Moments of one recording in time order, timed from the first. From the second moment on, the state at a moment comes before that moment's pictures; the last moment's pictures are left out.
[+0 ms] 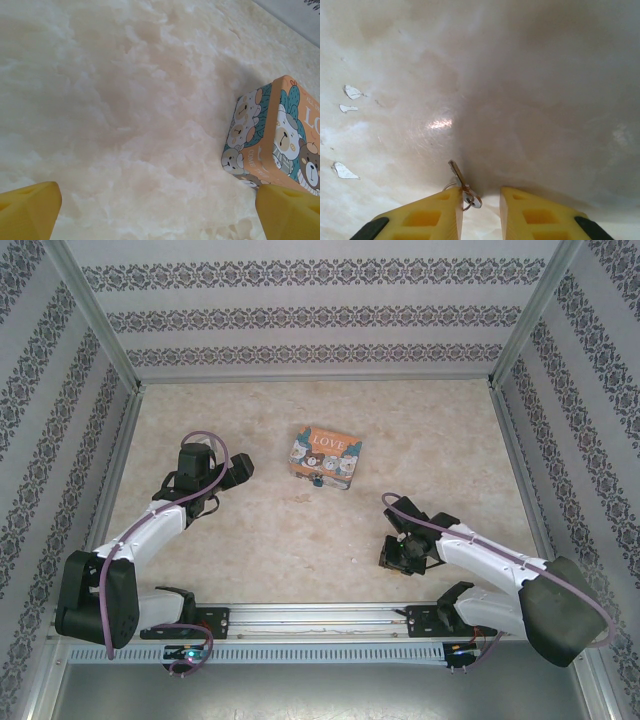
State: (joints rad) left arm -0.14 1.25 0.66 -0.09 0.09 -0.57; right arm 0.59 1.14 0.48 -0.73 -0.21 0.89
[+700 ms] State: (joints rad) left arm -0.14 1.25 0.66 -0.09 0.09 -0.56; right arm 0.60 1.17 0.55 -0.71 -0.22 0.87
